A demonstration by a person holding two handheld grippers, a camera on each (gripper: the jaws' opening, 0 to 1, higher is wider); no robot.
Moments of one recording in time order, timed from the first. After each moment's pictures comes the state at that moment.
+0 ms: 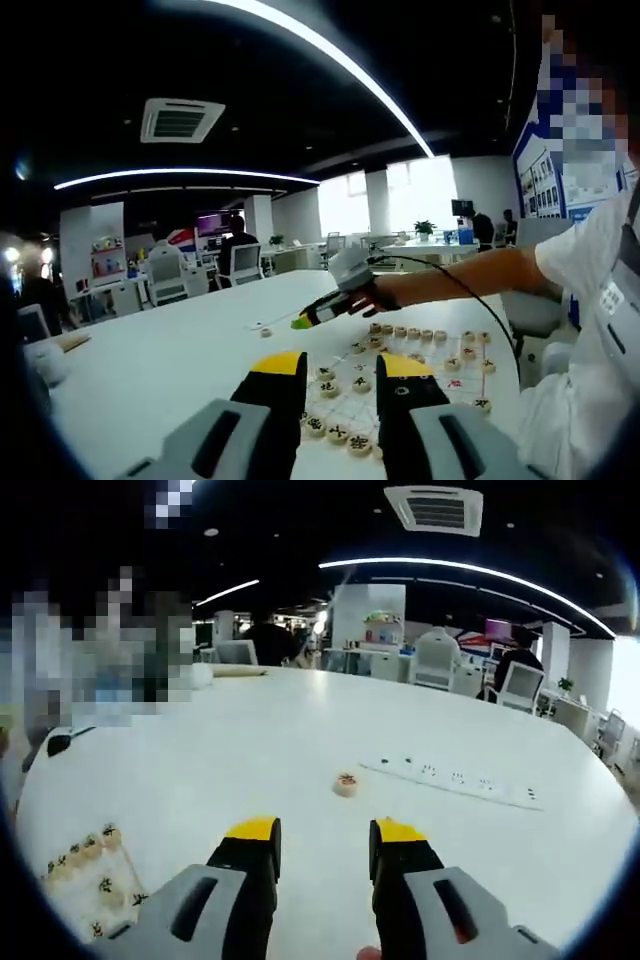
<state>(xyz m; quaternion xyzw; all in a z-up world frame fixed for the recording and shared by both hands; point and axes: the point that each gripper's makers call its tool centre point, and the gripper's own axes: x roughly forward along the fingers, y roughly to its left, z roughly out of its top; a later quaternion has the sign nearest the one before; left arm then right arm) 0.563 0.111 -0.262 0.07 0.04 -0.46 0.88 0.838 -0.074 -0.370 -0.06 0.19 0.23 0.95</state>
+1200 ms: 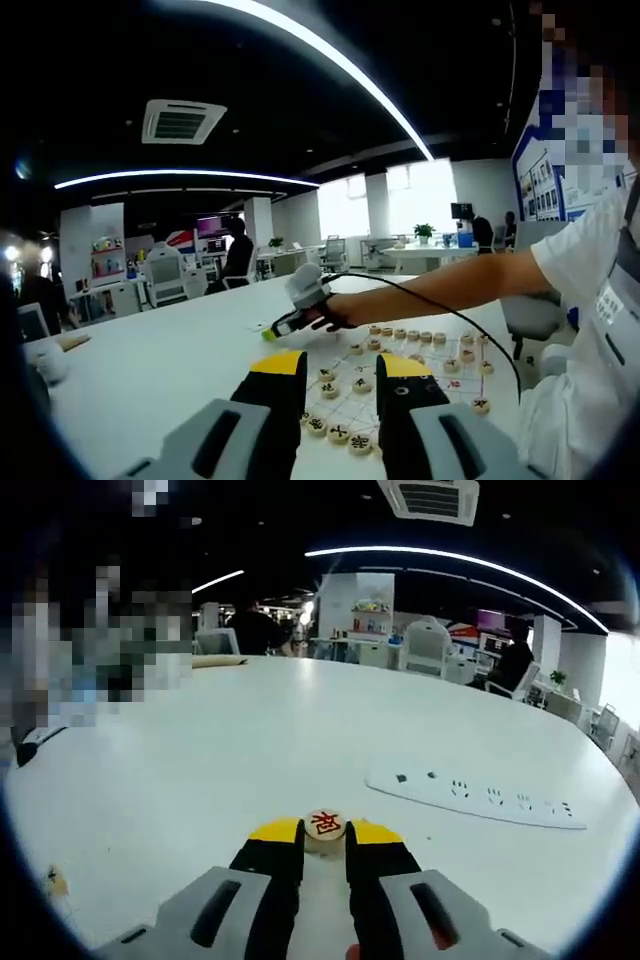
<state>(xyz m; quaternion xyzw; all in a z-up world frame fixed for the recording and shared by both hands) 0.562 0.115 -0.259 0.07 0.04 -0.46 0.88 0.883 -0.042 -0.386 -0.09 0.21 0.21 0.95</state>
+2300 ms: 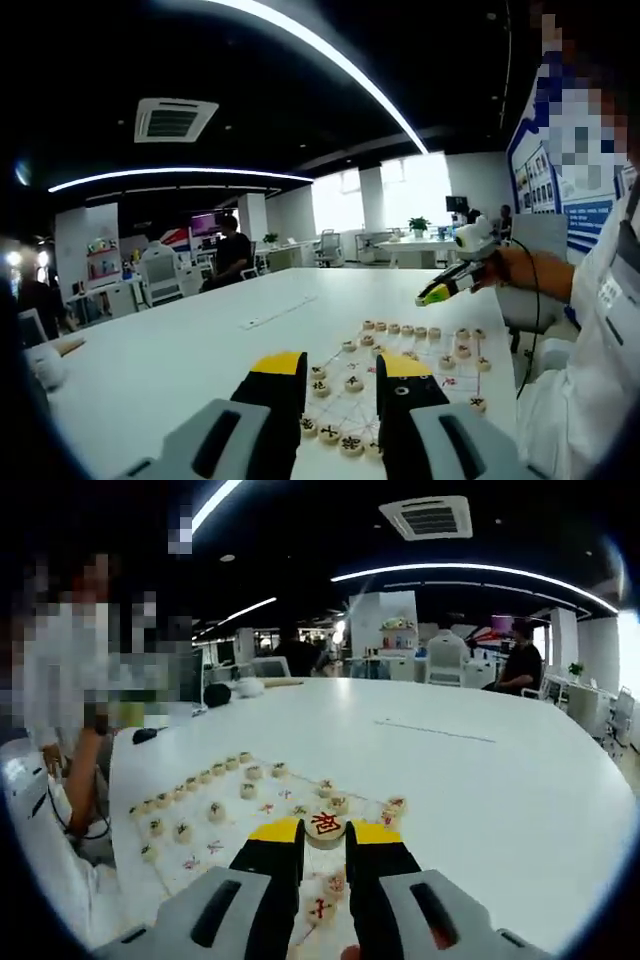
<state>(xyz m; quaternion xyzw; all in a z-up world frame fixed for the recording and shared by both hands) 0.559 0.102 -0.265 0.08 0.05 -0.47 0.88 0.553 -0.189 -0.335 -0.04 0.18 0.28 0.94</state>
